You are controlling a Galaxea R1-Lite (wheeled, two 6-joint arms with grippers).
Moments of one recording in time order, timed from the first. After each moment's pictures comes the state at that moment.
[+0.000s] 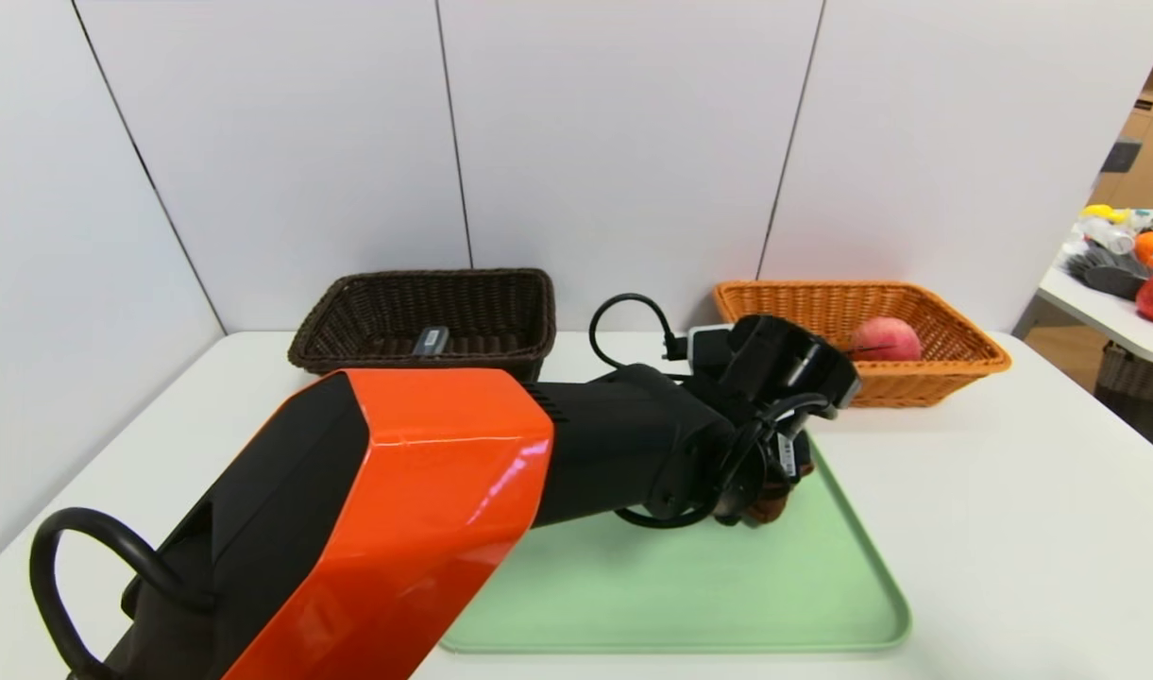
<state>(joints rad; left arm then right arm) -0.99 2.40 -2.00 0.25 0.37 -0.67 0.15 0.84 -0.79 0.75 -0.12 -0.03</state>
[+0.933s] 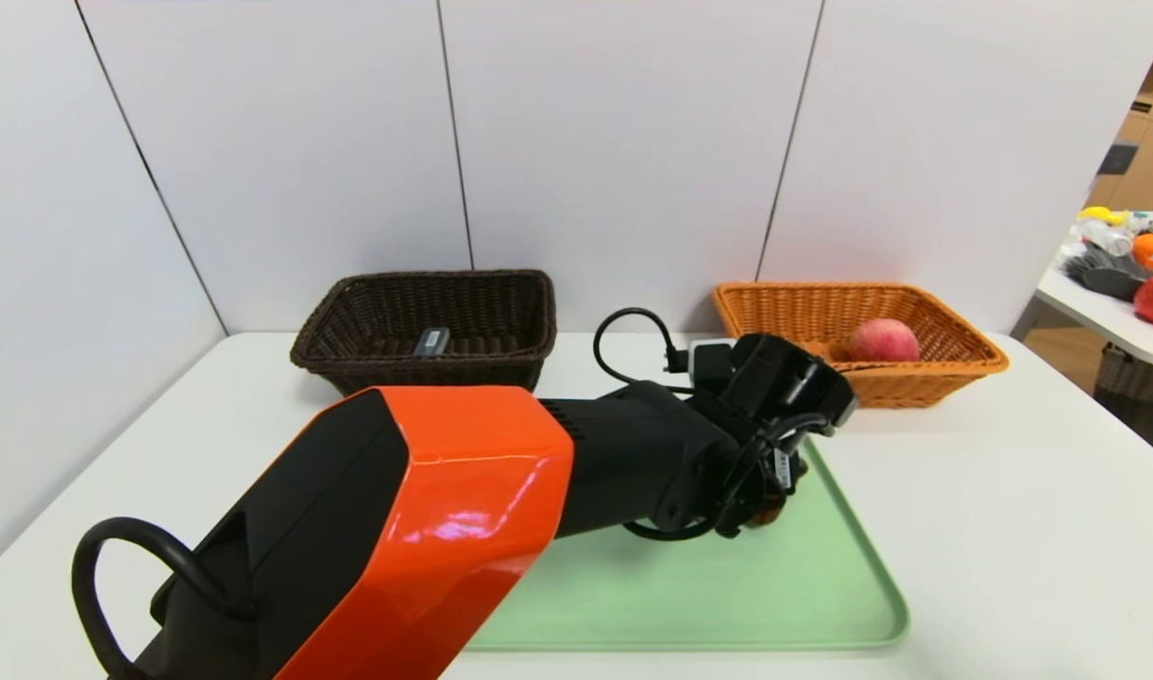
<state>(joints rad) -0.99 2.44 -2.00 0.26 0.37 -0.67 0.15 0.85 -0.79 0.75 -0.12 -0.03</state>
